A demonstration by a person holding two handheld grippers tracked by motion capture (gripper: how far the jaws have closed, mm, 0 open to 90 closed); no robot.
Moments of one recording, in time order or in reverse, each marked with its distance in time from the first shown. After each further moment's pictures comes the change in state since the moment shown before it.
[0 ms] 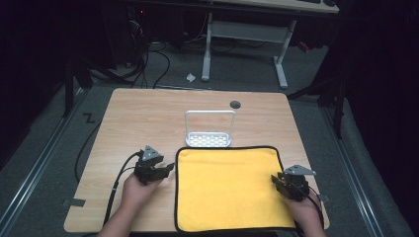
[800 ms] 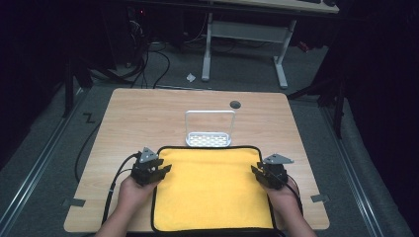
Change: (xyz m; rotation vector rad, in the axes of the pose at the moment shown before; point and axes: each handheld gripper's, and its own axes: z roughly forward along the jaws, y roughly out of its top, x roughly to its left) left arm 0.000 -0.006 -0.016 0.018 -0.013 0.017; right arm 0.044 0.044 0.025 -0.050 0.086 -0.042
